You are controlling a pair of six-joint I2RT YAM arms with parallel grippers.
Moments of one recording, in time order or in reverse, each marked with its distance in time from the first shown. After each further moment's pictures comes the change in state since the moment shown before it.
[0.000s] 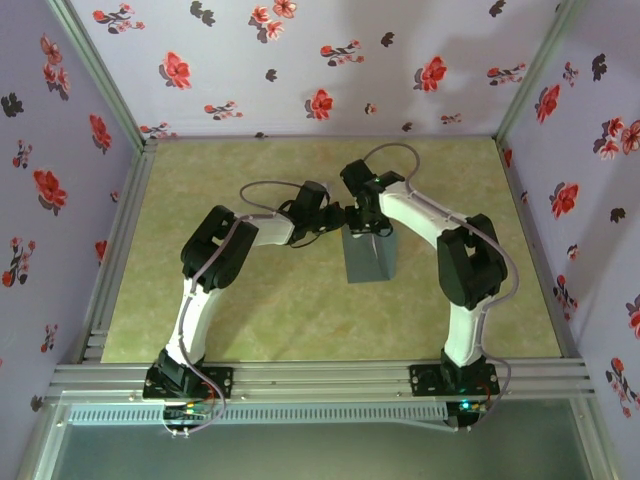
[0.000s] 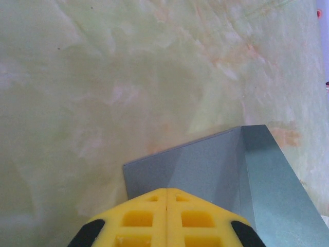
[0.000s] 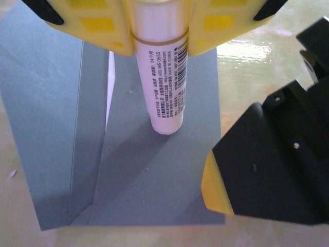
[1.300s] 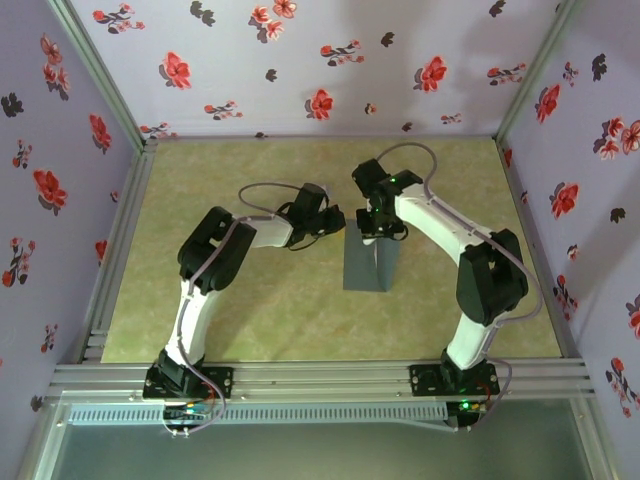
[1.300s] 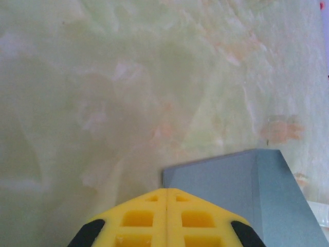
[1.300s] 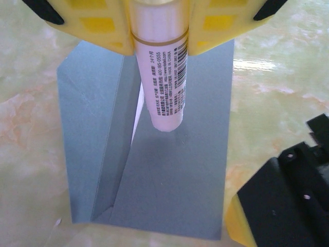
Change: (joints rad) left arm -0.007 -0.039 -0.043 -0.015 0.001 0.011; right arm -0.013 -0.154 -0.058 -0.141 -0.015 -0.001
